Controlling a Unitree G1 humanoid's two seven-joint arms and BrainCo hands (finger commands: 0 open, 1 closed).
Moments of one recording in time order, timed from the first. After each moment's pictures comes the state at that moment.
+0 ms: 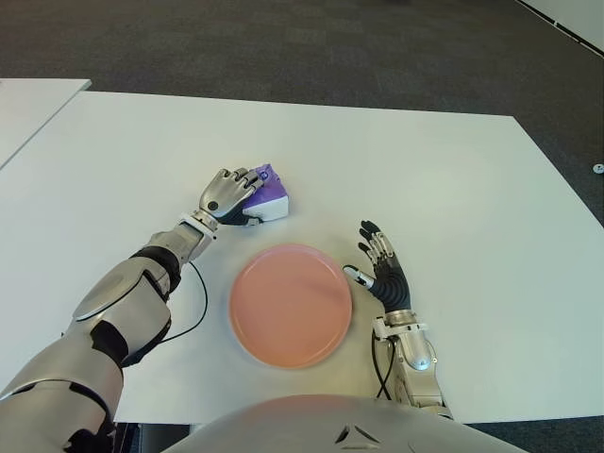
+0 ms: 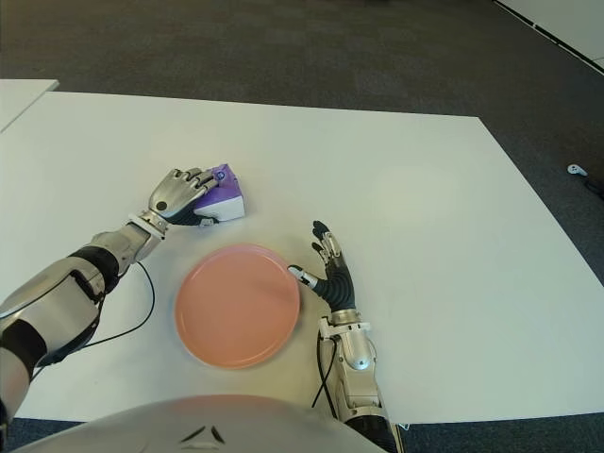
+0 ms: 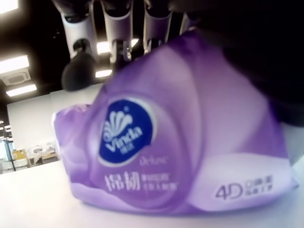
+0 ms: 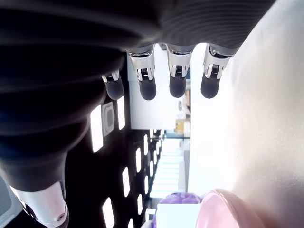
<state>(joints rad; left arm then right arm) -0.72 0.41 -0.87 1.31 0.97 -0.31 1.02 0.24 0.00 0.06 0.23 -0.01 -0.55 0.12</state>
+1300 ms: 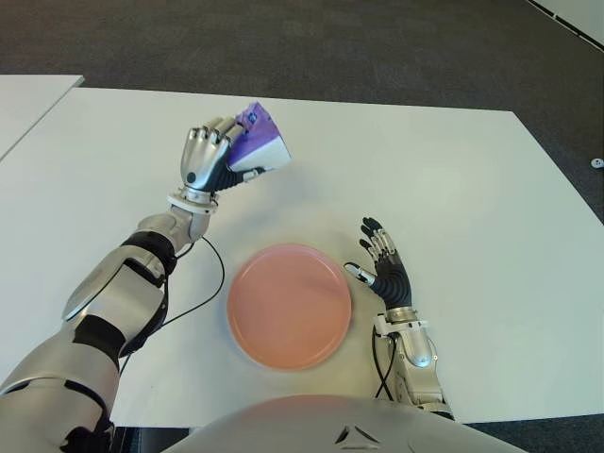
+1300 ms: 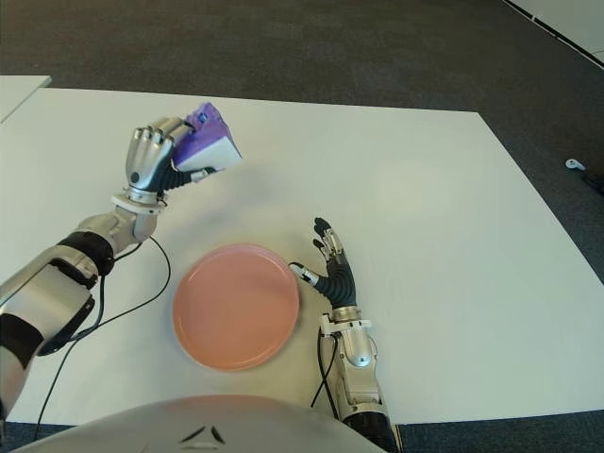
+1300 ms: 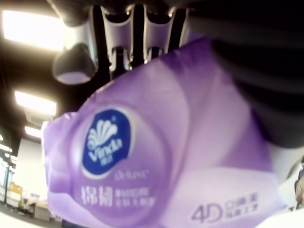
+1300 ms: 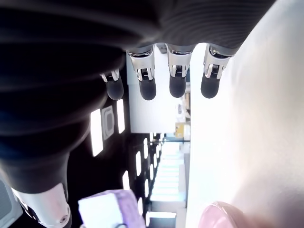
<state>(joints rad) -0.77 0.44 -0.61 1.21 0.83 -0.55 1.28 0.23 0.00 0.05 0.23 0.01 -0.55 0.13</state>
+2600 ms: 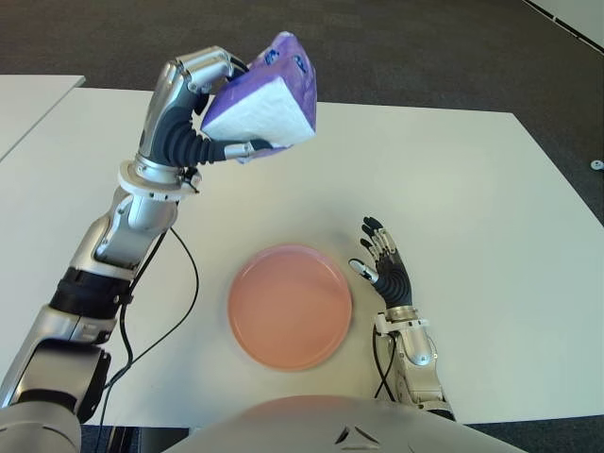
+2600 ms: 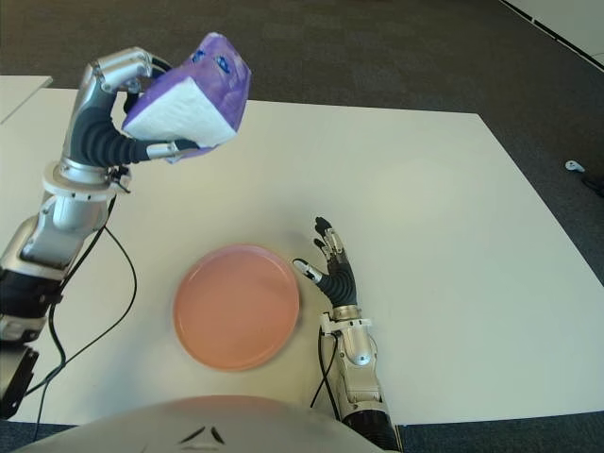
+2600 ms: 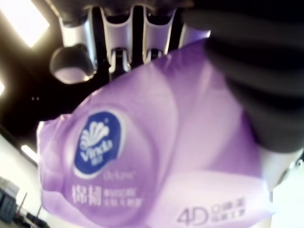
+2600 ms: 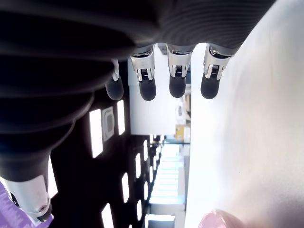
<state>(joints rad) -0.28 0.62 -0.15 -0.07 0.28 -0.63 0.27 0.21 0.00 0.05 0.24 -0.01 -0.54 0.10</state>
